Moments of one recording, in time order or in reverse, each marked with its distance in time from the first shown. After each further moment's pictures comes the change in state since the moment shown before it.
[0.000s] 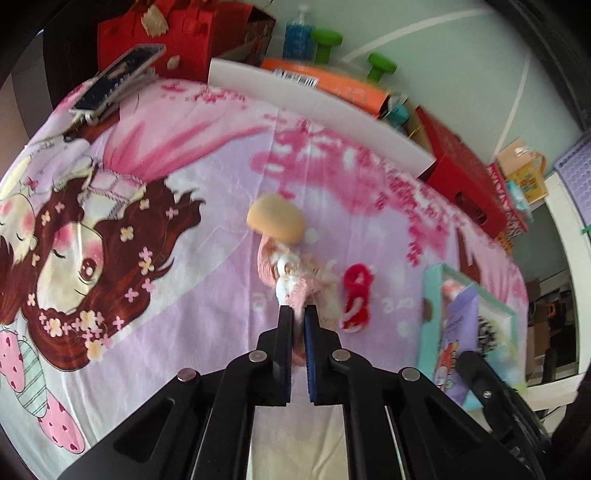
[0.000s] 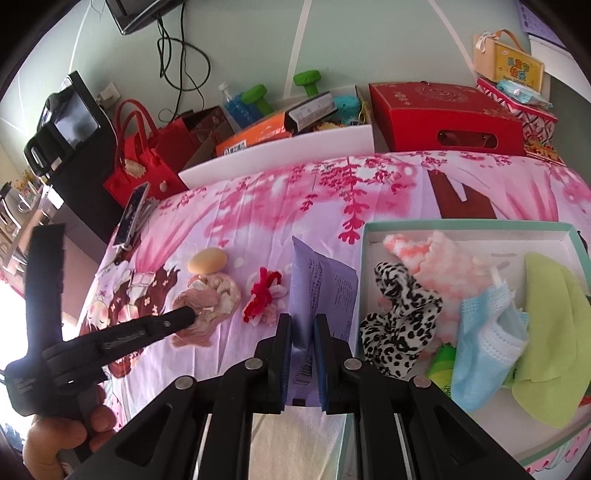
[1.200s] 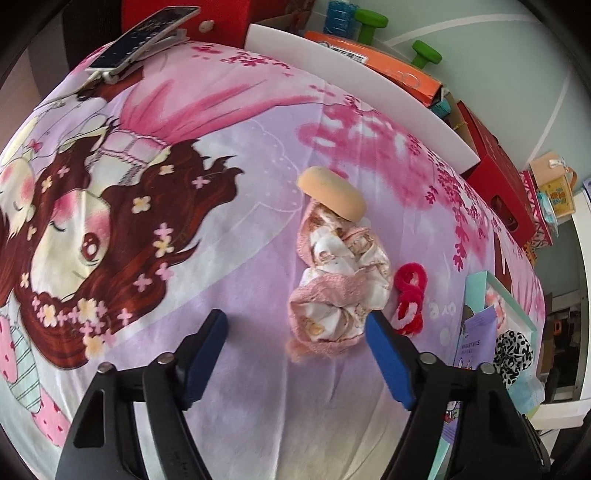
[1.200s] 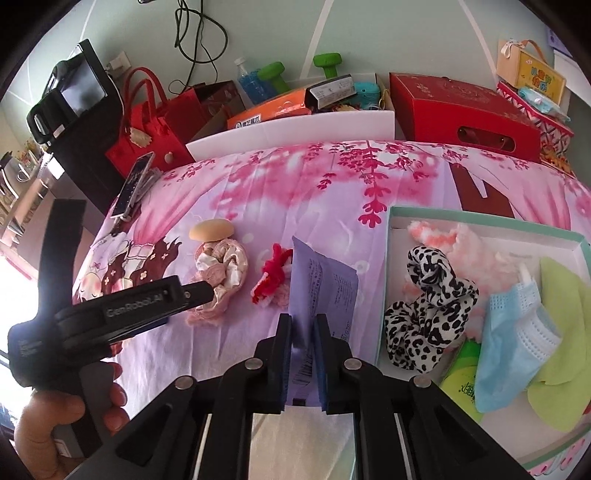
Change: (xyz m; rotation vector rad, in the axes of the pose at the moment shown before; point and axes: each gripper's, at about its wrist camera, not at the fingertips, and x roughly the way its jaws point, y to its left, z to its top) left arm 0.039 0.023 0.000 -0.087 0.090 0.078; right arm 0.018 0.018 -0.007 -0.079 0.063 -0.016
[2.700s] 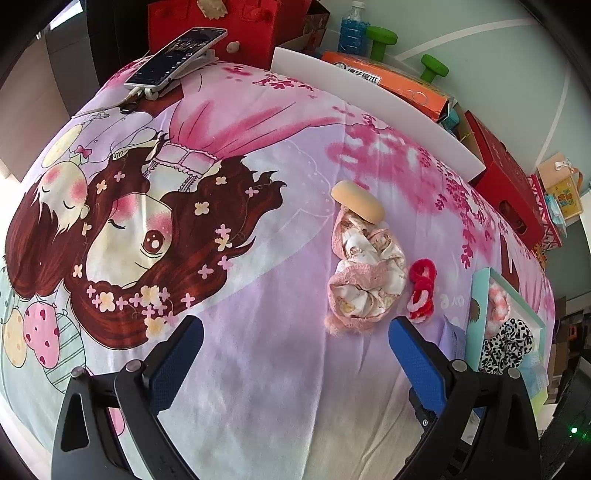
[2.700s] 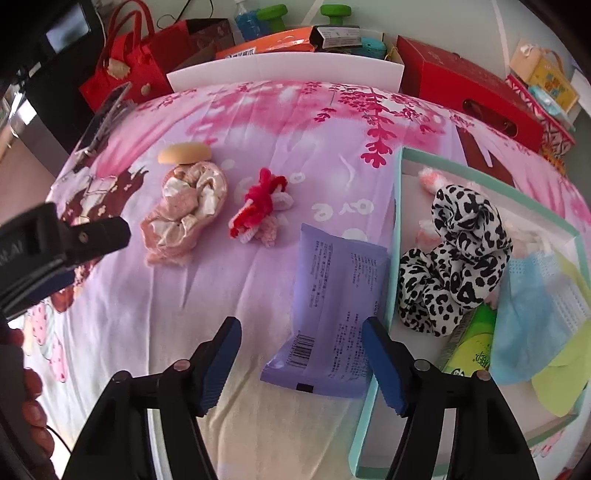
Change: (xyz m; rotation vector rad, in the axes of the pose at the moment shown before) left arm -0.040 0.018 -0.012 -0.009 -0.047 0.077; right arm 0.039 0.015 -0.022 -0.087 0.195 -0.156
